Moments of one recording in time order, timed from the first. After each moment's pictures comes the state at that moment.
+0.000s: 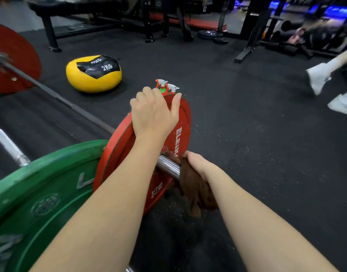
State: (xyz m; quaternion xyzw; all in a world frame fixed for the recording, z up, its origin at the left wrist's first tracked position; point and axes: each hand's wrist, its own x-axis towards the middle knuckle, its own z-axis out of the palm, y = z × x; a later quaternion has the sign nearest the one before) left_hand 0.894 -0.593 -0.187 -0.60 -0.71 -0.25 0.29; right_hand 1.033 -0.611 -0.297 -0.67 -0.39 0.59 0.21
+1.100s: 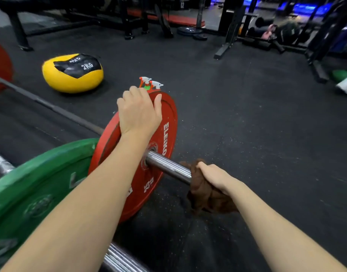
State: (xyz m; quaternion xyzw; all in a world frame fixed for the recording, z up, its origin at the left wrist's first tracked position) left_hand 0.881 -0.607 -0.187 -0.63 -0.68 -0.22 0.29; right_hand 1.099 -0.693 -0.295 -0.76 -0.49 0.42 0.10
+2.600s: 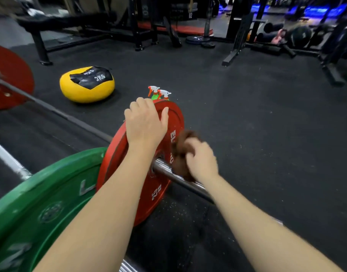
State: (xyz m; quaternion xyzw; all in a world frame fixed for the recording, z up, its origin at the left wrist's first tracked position) left_hand 0.879 -0.608 -0.192 -0.62 -0.68 -0.21 0.33; right_hand 1.031 -0.671 -0.250 -0.73 -0.60 0.19 0.27
